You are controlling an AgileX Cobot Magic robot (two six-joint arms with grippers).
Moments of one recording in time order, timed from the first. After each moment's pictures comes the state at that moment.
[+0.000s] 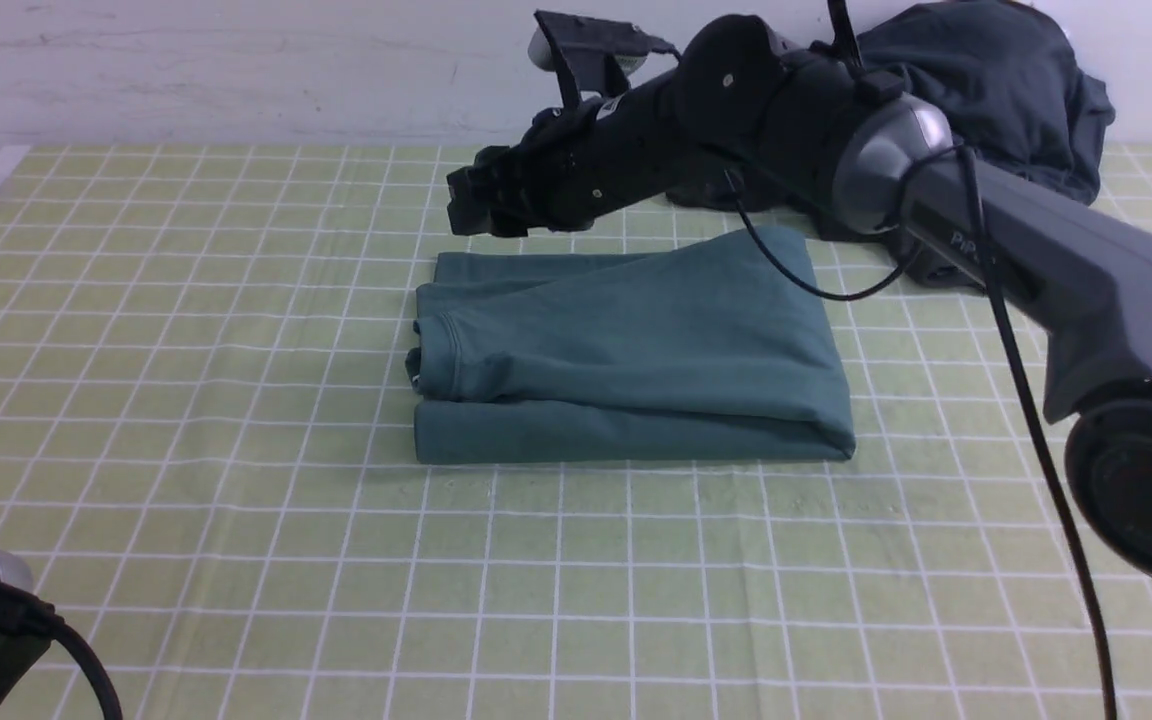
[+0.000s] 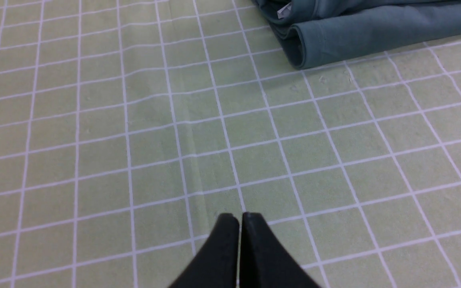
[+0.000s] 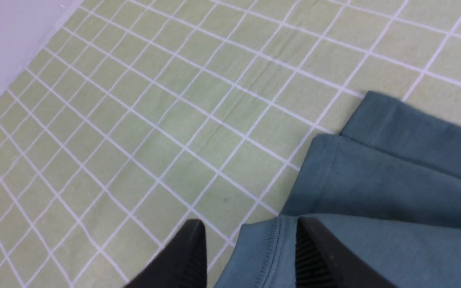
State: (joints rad) right arm 0.52 2.35 -2.23 0.62 0.82 -0.25; left arm -0.07 0.48 -0.42 -0.20 0.62 0.26
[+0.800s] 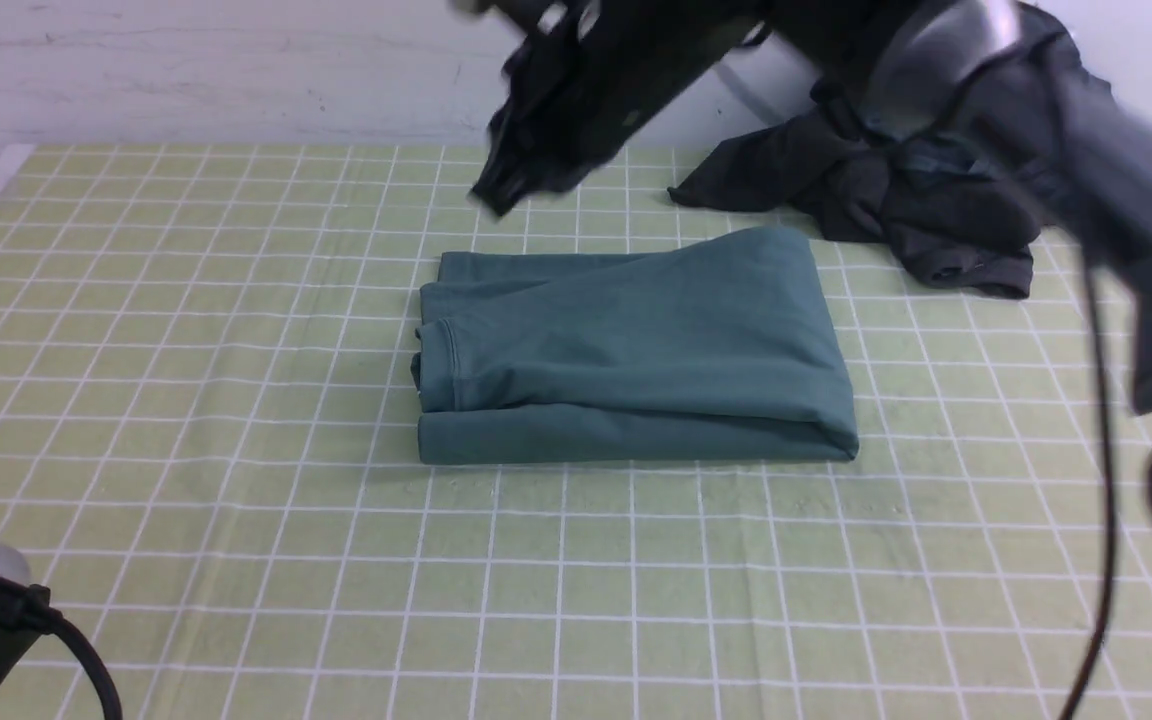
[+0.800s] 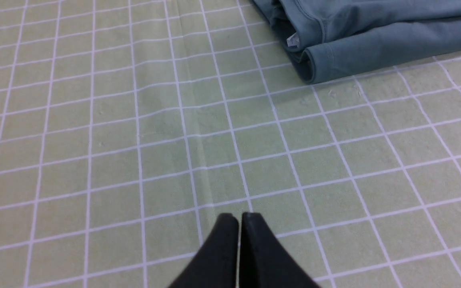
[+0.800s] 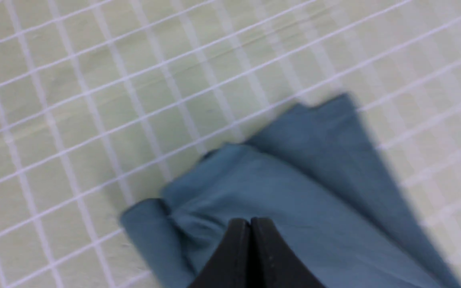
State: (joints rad) right arm 0.57 2.14 -2.43 0.17 1.24 -0.43; left arm -0.07 0.48 -0.41 -0.20 0.57 0.27
